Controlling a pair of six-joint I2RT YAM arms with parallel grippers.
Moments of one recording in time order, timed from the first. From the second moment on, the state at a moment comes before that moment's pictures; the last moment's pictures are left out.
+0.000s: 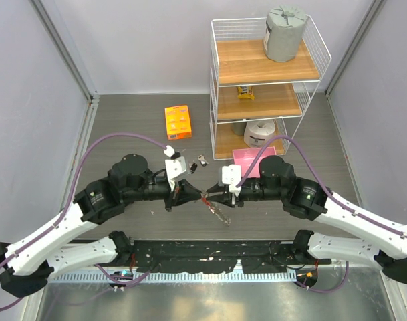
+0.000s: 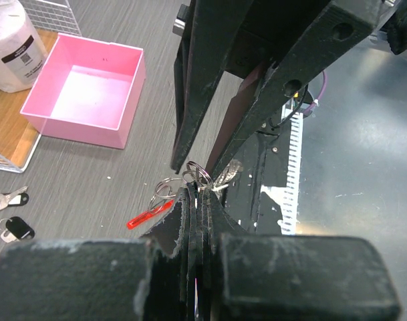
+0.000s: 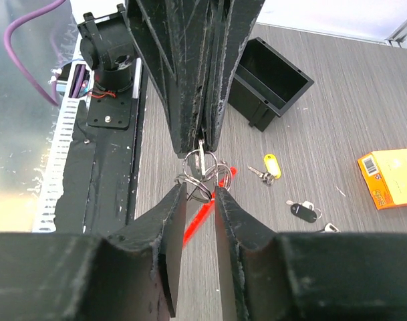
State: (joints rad) left arm -0.97 0.84 1.04 -0.51 0.40 0.00; right arm 1.05 0.92 0.96 -0.29 -0.42 -0.32
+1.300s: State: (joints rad) left arm -0.97 0.83 0.93 -0.39 0.37 0.00; right arm 0.95 0.76 0.72 0.08 -0.40 0.16
